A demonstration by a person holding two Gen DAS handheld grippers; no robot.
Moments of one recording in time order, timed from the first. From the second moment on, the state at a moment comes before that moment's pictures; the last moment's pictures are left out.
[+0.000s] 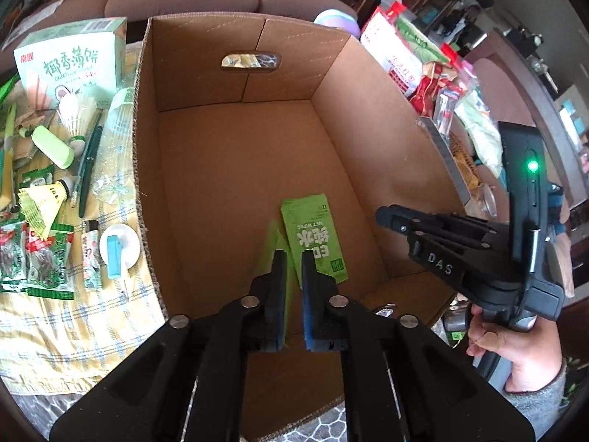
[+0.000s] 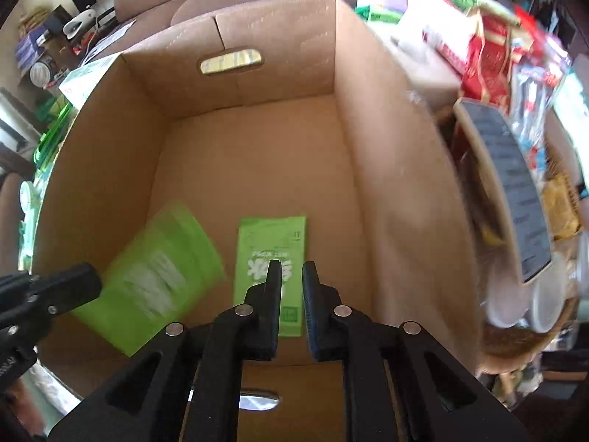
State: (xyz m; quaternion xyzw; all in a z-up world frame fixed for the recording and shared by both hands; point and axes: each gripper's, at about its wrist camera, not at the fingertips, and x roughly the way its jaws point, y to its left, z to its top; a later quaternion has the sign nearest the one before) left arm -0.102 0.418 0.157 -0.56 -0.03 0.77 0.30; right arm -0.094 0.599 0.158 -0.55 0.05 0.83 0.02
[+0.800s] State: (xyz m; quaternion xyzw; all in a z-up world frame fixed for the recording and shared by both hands) left arm -0.077 0.381 0.205 -0.50 0.03 0.82 0.27; right arm -0.065 0.575 0.199 -0.52 0.06 0.85 0.03
